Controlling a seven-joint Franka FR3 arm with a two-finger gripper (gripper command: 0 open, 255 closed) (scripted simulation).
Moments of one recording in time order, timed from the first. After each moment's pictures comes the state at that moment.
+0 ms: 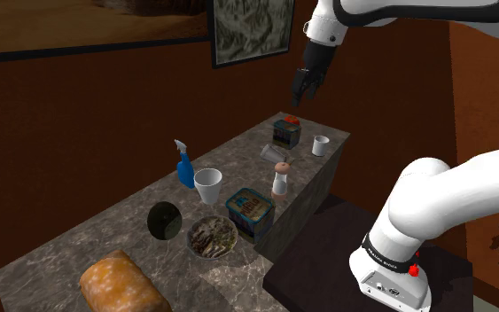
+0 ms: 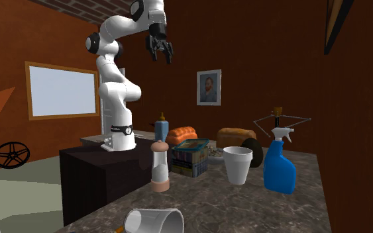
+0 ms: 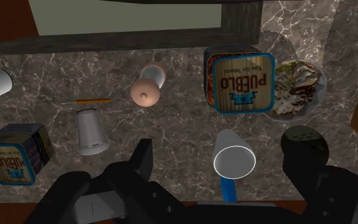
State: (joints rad) arm -0.02 -0.75 -0.04 -2.32 0.01 1.72 -0.07
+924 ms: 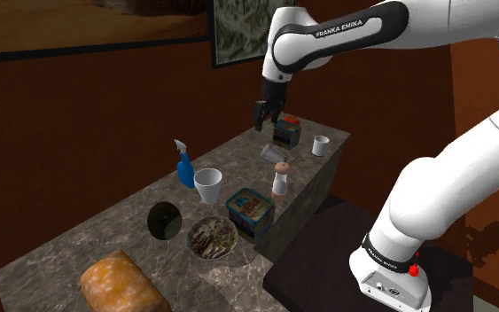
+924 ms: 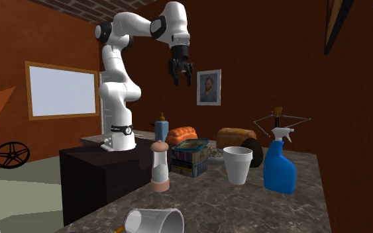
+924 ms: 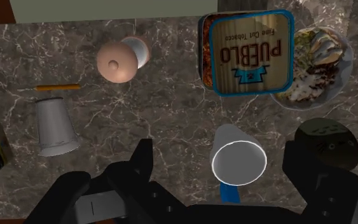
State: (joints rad) arm 0.00 -0.38 -0.03 -2.30 0.04 2.02 -0.05
